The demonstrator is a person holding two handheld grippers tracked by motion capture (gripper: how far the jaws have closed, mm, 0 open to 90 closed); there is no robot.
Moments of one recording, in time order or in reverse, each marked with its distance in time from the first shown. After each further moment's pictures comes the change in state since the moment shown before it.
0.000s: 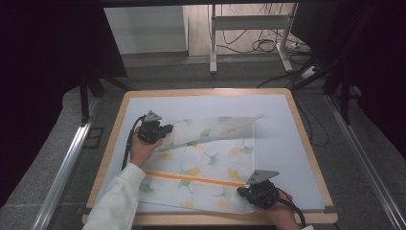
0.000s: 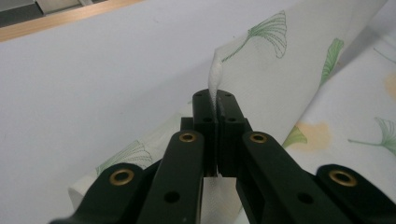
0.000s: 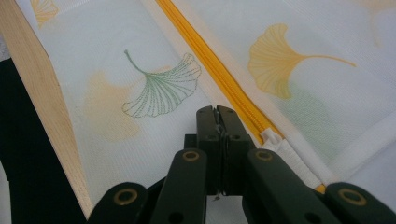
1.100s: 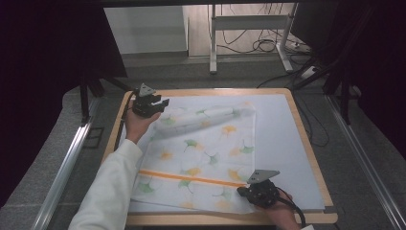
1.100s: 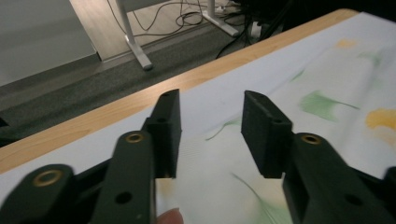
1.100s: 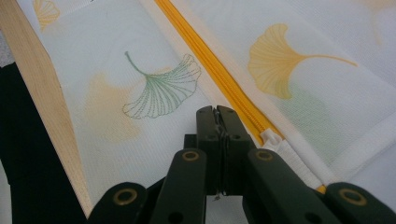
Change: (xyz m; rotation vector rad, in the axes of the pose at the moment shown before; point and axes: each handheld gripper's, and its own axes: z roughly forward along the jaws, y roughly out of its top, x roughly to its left) left arm 0.040 0.066 -0.009 -0.133 0.141 0.039; right arm -0.002 0.000 0.000 -0.006 0.011 0.008
